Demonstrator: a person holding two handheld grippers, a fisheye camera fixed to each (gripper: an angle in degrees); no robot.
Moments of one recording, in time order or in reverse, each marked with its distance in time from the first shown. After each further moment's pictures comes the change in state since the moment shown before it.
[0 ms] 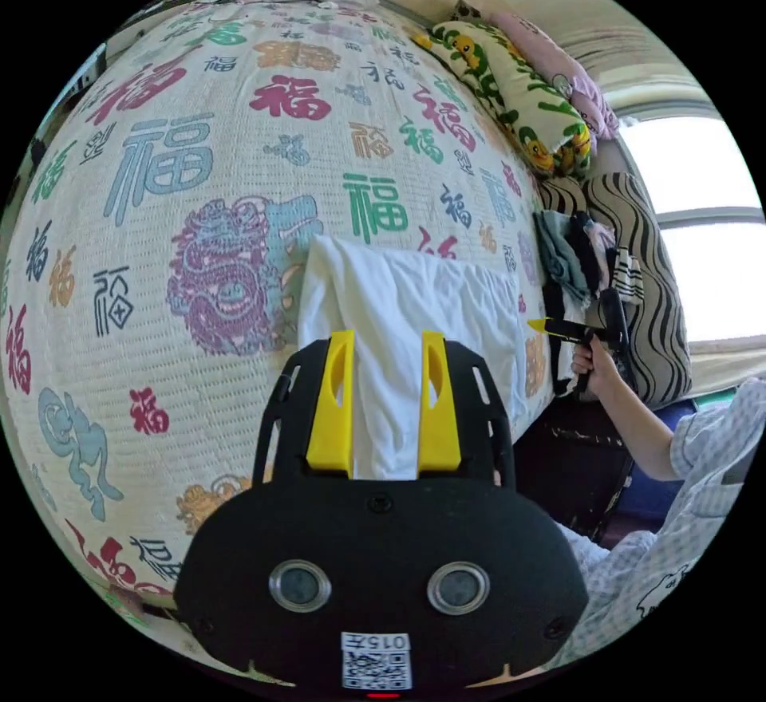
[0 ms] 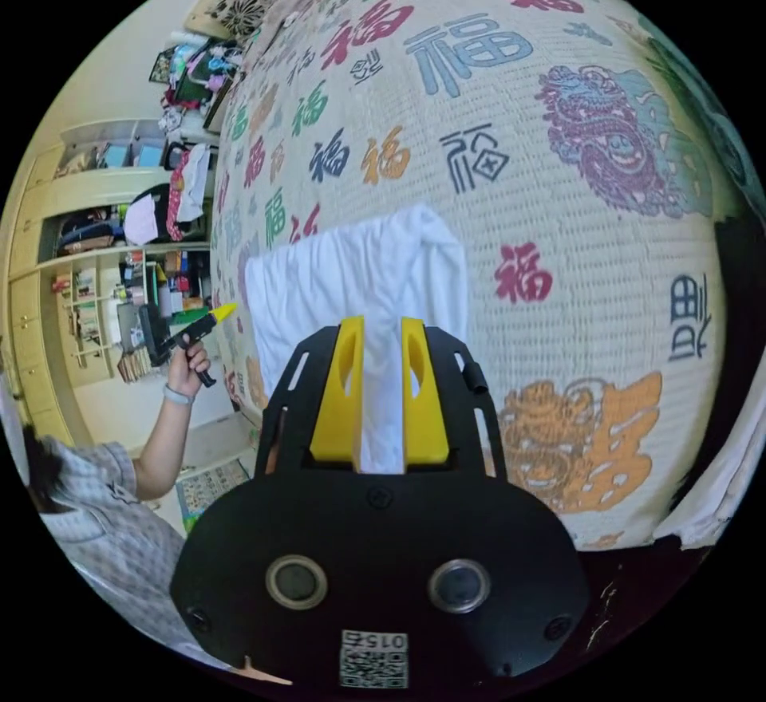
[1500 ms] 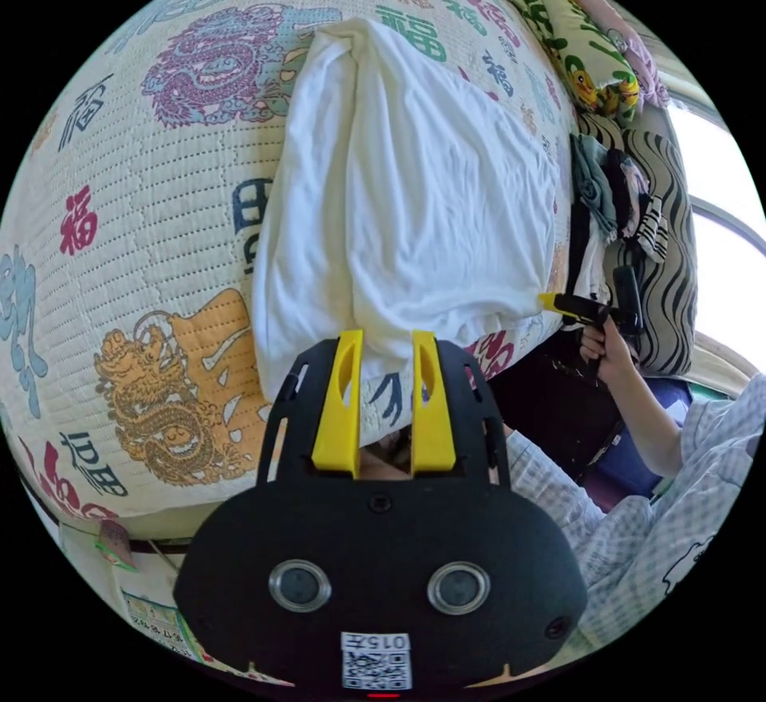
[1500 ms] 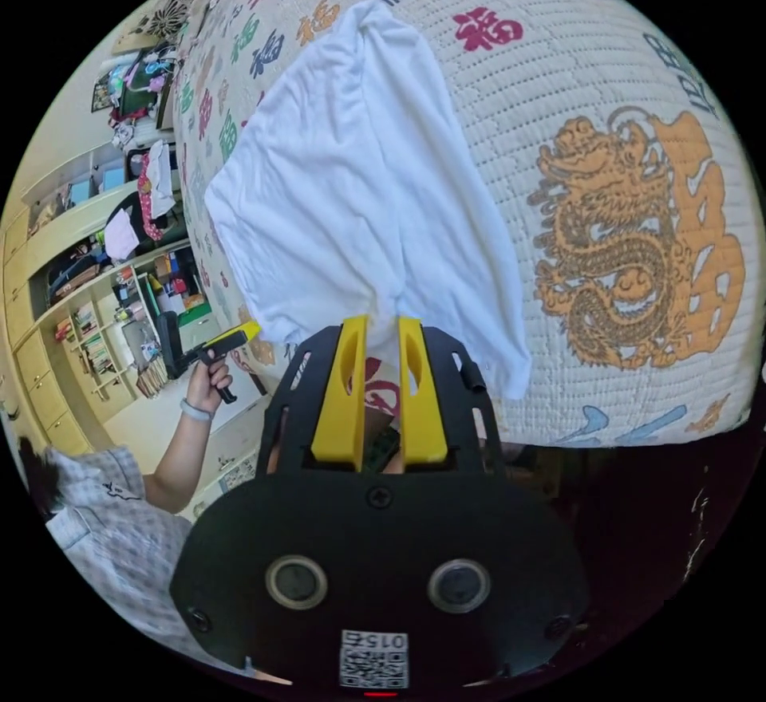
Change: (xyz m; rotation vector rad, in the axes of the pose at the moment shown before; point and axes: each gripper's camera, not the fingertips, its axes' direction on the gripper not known) left arm -0.049 0.087 0.044 -0.327 0.027 -0.103; right arm -0.053 0.017 0.036 -0.175 -0.049 0.206
